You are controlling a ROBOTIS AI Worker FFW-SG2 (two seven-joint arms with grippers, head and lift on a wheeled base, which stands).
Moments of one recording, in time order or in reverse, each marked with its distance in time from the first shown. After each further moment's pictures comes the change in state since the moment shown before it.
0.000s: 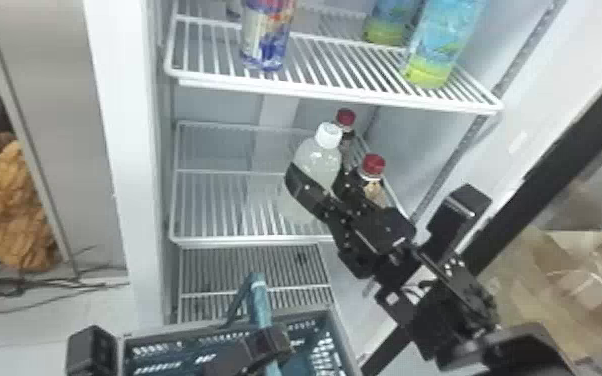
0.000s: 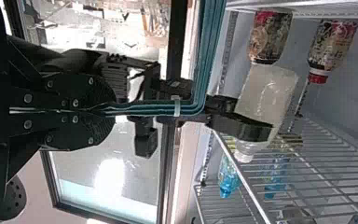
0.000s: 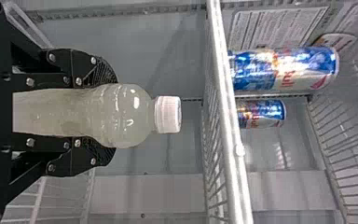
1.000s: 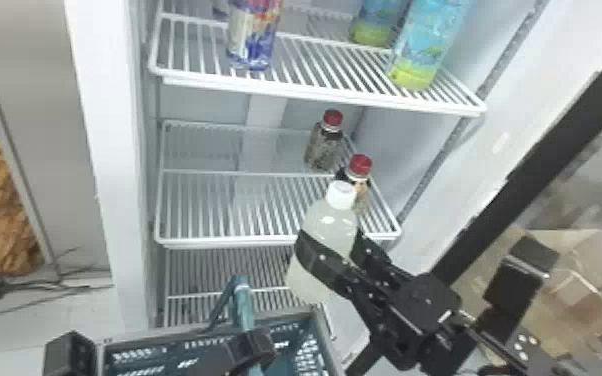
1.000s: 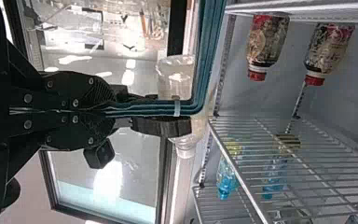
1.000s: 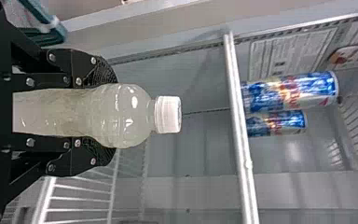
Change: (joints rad) left arm 0.007 0.003 0.006 0.000 -0.001 0.000 0.000; right arm 0.369 0.032 -0.130 -0.403 -0.045 0.270 0.008
